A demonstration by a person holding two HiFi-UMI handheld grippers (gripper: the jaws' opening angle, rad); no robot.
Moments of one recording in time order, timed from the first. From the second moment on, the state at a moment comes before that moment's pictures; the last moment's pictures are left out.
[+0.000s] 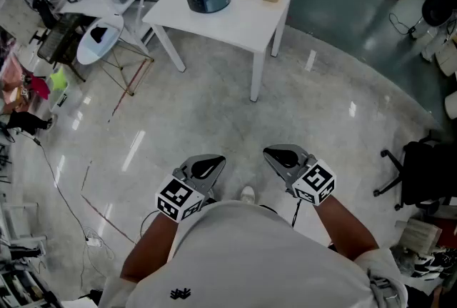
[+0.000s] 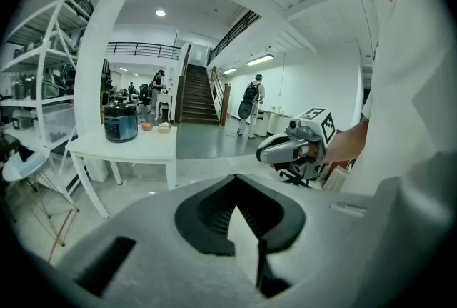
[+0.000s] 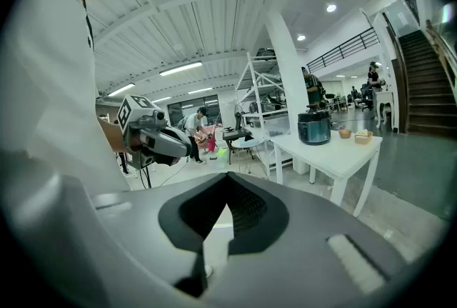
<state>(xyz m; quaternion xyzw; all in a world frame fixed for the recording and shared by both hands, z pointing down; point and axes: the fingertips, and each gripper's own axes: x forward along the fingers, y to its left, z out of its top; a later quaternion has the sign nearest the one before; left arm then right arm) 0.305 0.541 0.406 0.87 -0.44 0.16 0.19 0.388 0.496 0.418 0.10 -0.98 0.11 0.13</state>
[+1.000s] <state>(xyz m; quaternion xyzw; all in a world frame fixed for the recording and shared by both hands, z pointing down) 0.199 0.422 0.403 0.91 -0.35 0.14 0.18 0.285 0.342 0.395 0.16 -0.97 0.10 0.12</state>
